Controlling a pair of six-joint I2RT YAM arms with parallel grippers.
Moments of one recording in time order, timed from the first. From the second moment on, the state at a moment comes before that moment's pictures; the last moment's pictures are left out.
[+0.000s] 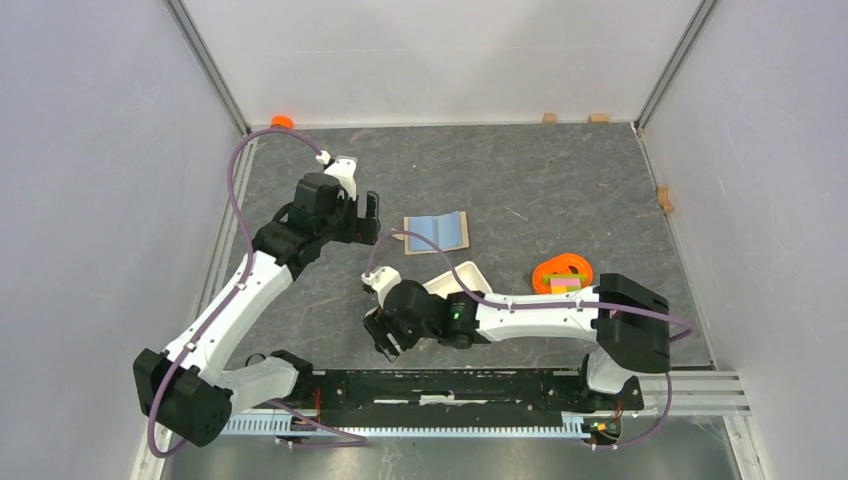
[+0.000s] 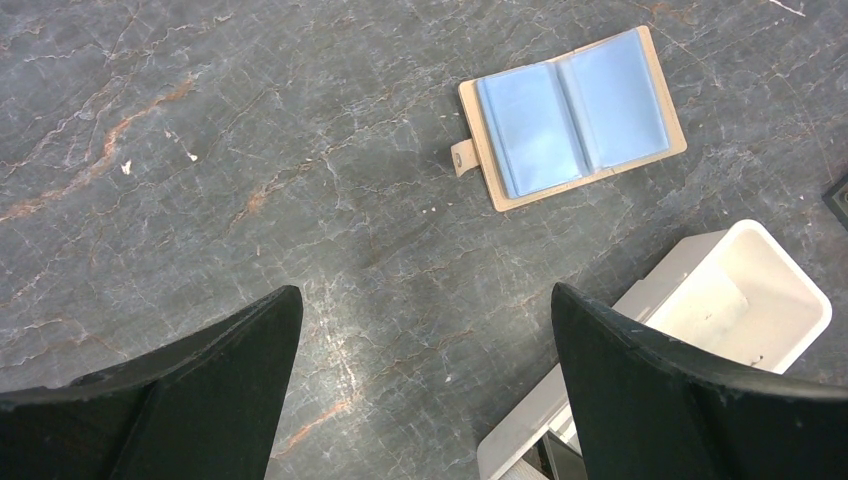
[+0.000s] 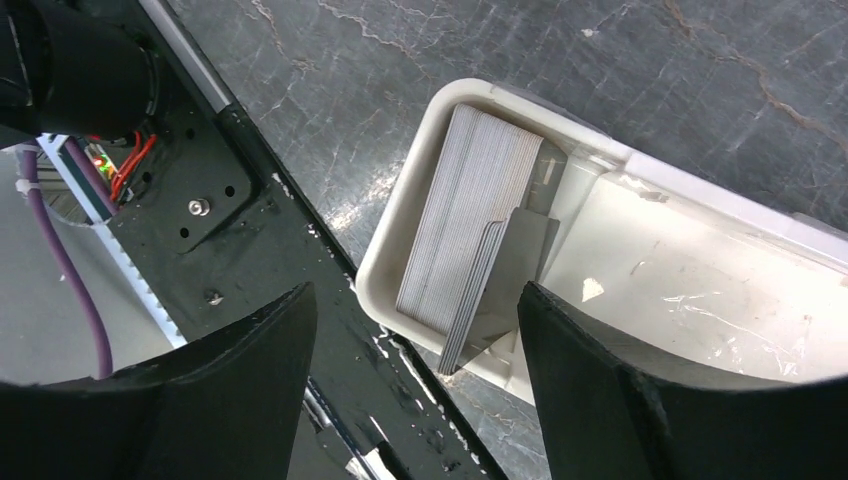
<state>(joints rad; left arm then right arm) -0.43 1.12 1.02 -0.55 -0.09 -0.17 1.33 1.65 1.06 -0.18 0.13 0.44</state>
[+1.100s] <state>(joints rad) -0.43 1.12 1.01 -0.55 -0.08 -0.17 1.34 1.64 1.07 -0.21 0.13 0.43</state>
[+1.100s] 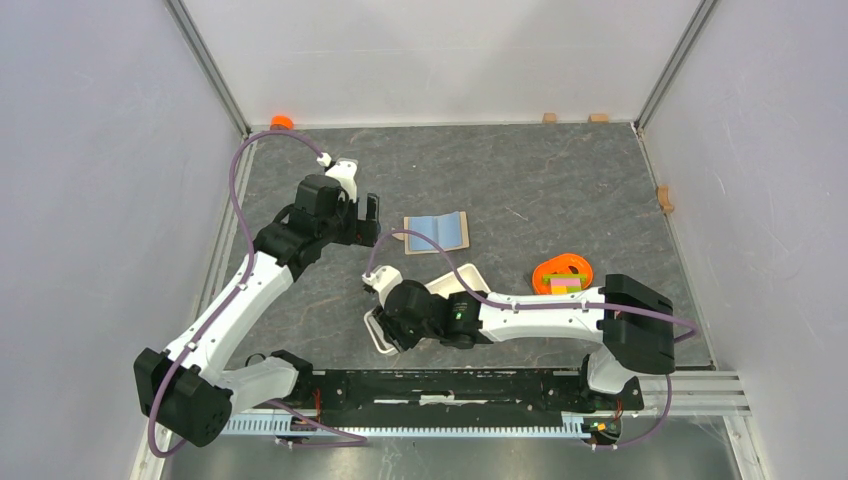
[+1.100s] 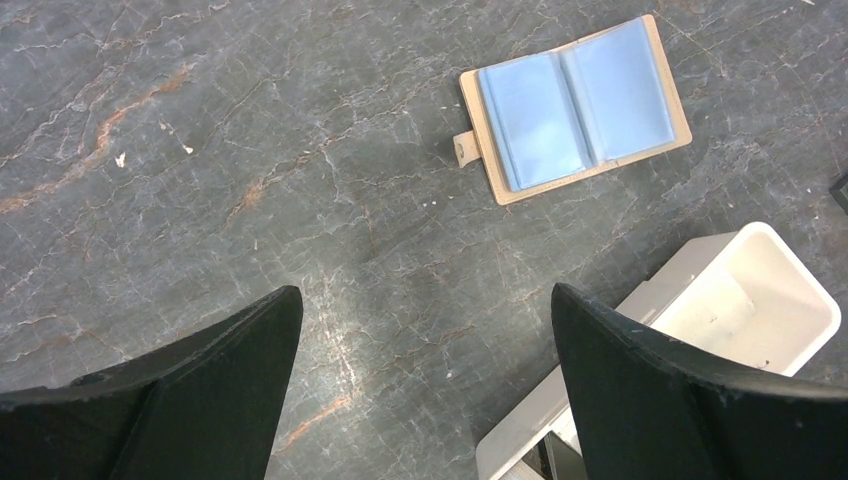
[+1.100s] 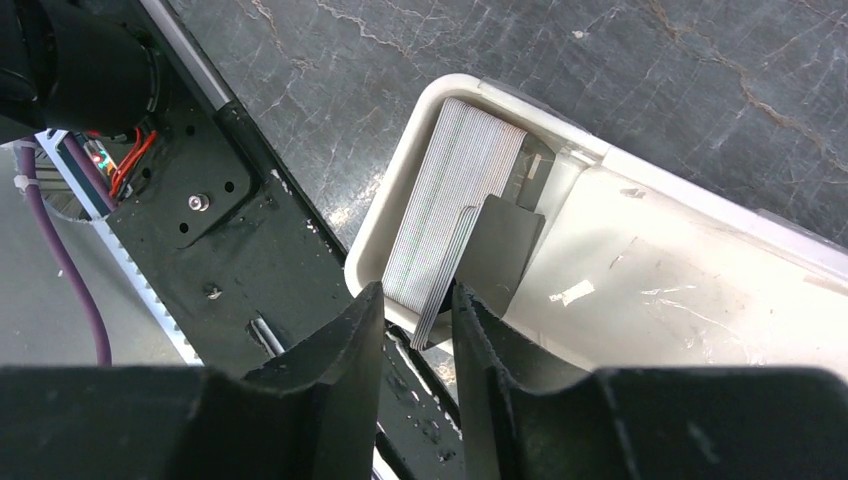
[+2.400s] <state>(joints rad) -0.43 1.12 1.01 -0.54 -0.08 -0.17 1.35 1.60 1.08 -0.26 0.19 0.44</state>
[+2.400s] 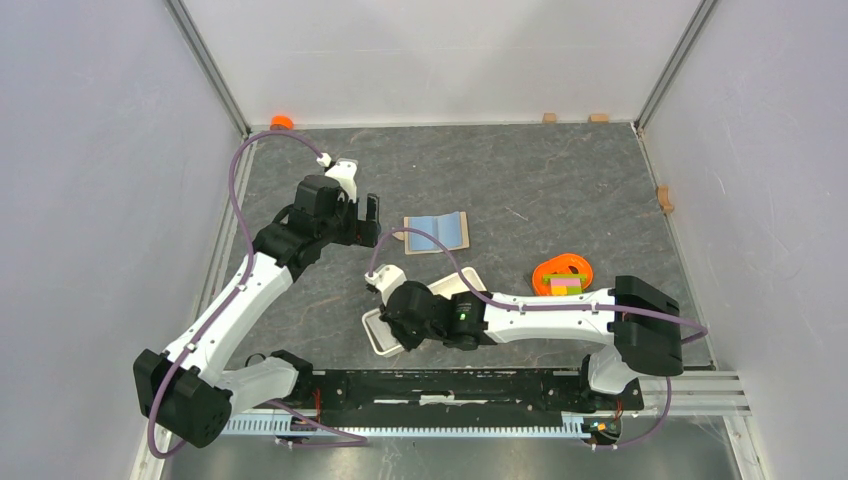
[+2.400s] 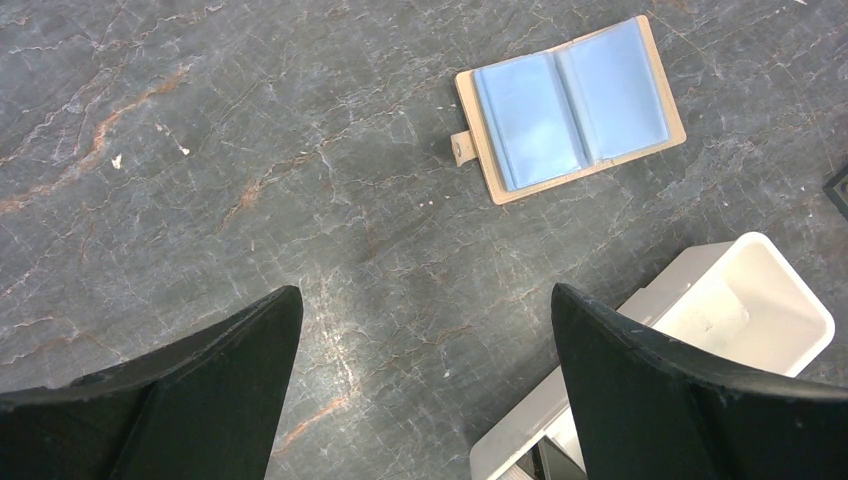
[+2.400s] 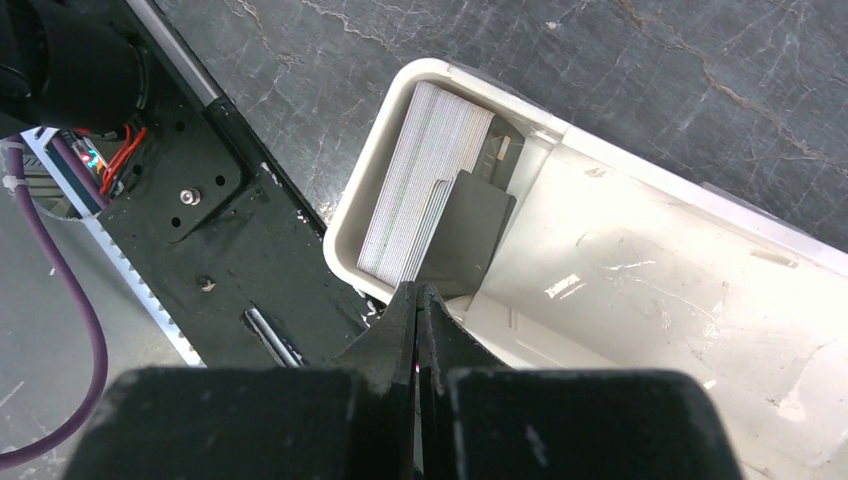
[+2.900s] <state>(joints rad) -0.43 1.12 1.01 -0.54 -0.08 -0.17 1.35 1.60 1.08 -0.27 0.20 0.45</state>
